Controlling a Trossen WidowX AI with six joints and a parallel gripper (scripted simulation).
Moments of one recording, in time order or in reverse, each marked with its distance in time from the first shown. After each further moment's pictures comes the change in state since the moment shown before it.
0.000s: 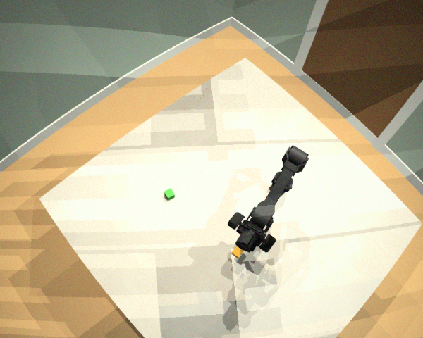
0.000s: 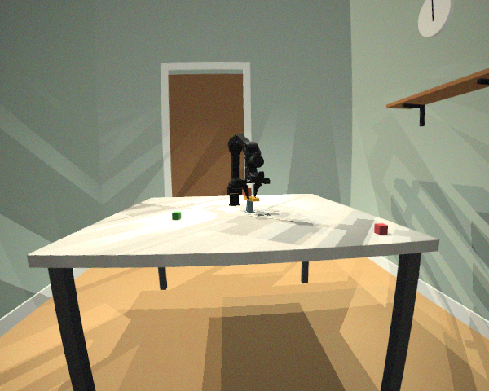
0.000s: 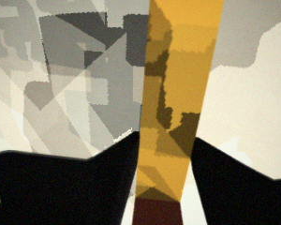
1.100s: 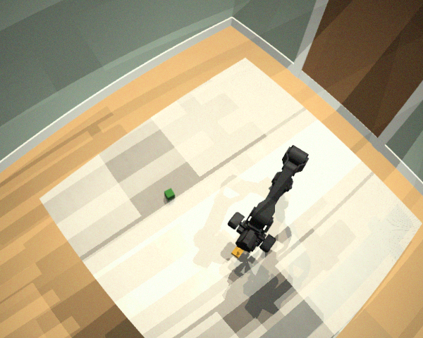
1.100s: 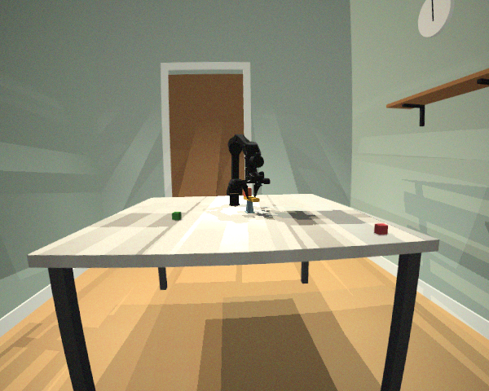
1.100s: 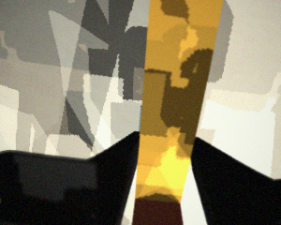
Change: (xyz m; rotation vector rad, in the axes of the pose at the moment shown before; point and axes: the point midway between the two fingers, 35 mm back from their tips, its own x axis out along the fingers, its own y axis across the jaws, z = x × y) arm 0.002 0.000 0.000 0.000 0.000 0.000
